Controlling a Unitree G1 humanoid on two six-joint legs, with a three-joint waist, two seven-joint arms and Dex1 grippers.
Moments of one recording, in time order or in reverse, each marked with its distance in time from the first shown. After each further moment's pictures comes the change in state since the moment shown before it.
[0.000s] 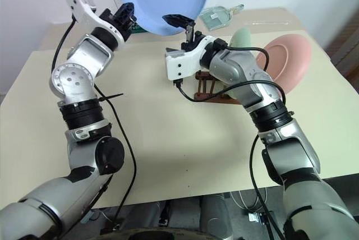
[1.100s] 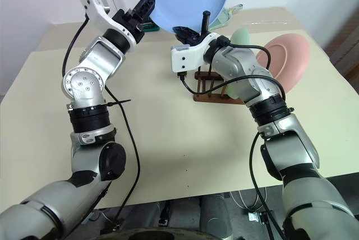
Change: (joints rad) left arm 0.043 0.002 -0.097 -0.014 -0.096 -0.076 -0.007; right arm -0.037 -0.006 0.002 0.134 -0.035 0.010 -0.073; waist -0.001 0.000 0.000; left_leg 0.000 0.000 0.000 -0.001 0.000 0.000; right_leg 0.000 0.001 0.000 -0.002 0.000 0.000
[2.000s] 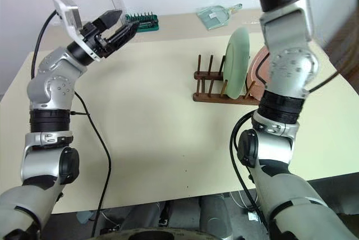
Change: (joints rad) left arm 0.118 0.435 -0.198 0.251 0.156 -0.414 -0.888; right arm -0.043 0.253 -0.769 -0.396 1.761 0.852 -0.068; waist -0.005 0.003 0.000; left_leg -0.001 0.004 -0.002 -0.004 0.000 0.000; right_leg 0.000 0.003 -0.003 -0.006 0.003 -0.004
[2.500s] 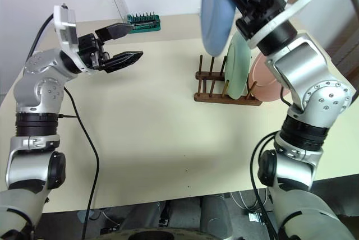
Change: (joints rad) left arm 0.043 0.116 -0.062 -0.058 0.003 -0.063 -0.321; right arm 0.247 -0.190 0.024 -0.139 0.536 0.308 -0.457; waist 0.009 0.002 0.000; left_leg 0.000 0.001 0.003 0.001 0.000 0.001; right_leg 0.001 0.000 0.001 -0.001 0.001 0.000
